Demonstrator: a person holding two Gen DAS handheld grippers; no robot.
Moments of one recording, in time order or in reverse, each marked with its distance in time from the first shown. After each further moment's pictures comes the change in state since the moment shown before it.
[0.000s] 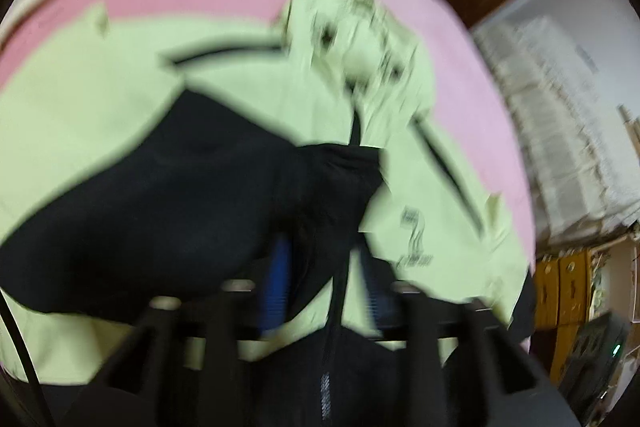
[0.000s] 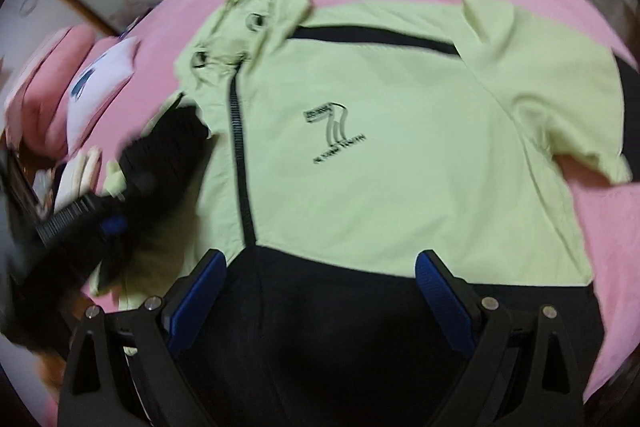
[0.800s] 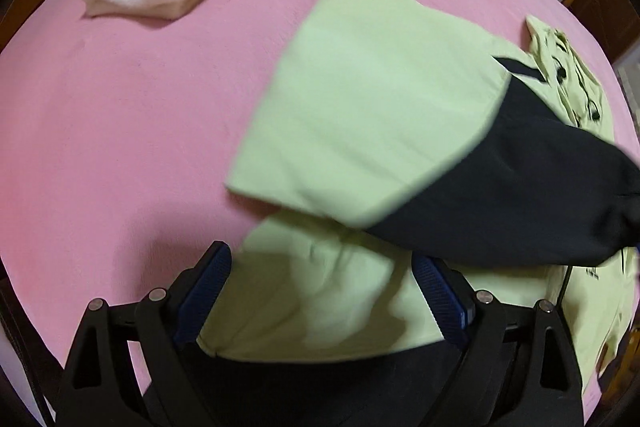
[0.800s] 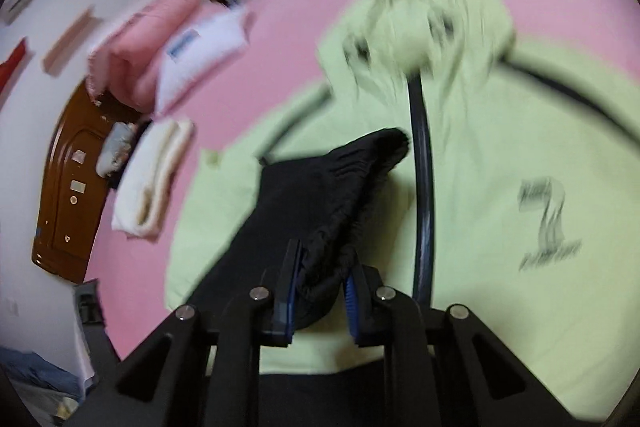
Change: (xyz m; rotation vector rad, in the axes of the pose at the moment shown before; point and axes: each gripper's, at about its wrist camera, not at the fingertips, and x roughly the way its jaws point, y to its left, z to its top) left arm -0.077 0.163 -0.052 -0.233 -0.070 0.505; right arm 0.043 0.116 0.048 -0.290 -0.034 0.329
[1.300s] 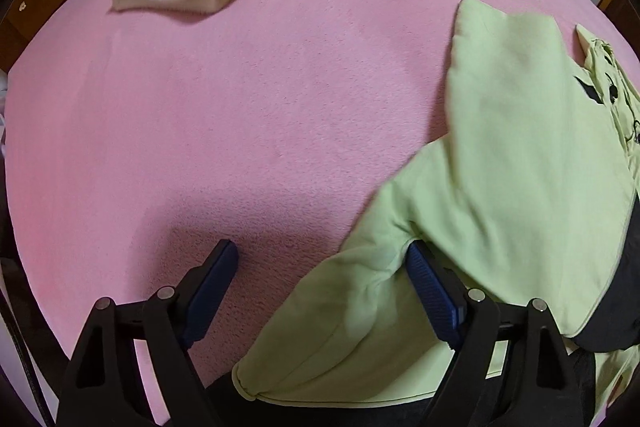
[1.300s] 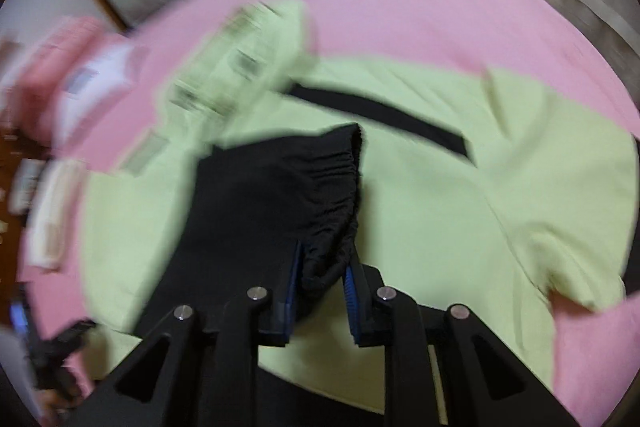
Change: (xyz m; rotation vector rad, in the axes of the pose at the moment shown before) left arm 0.022 0.033 0.014 -0.045 0.014 0.141; right arm -0.048 -0.113 -0.017 0.144 0.010 -0.437
